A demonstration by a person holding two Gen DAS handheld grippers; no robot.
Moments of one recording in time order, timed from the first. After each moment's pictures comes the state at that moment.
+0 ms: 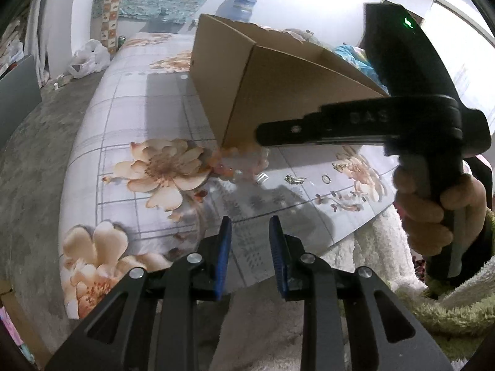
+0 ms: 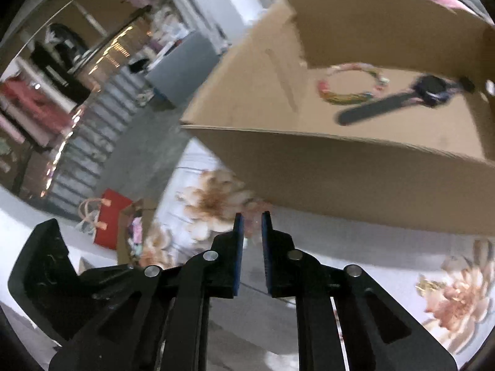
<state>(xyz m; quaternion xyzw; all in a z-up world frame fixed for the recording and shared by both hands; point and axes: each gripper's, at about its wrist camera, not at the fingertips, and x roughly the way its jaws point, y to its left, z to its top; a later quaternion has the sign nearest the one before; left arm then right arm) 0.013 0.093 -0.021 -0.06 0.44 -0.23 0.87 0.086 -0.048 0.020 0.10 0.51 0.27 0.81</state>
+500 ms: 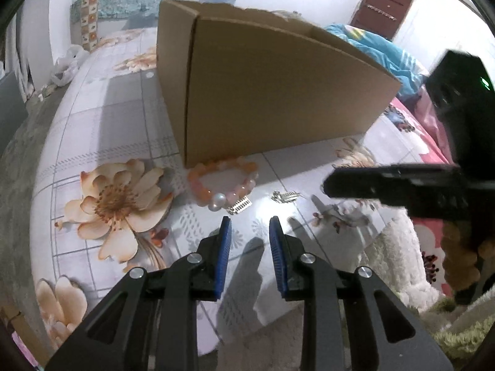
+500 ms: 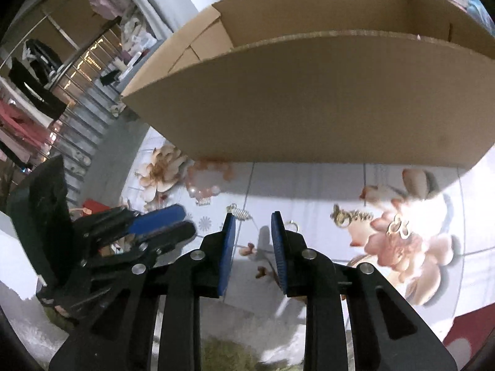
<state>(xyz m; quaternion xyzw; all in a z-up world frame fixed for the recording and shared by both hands) 0.053 0.053 -0.035 -0.02 0.47 -0.24 0.85 0.053 -0.106 0.005 0.11 0.53 0.22 0.81</state>
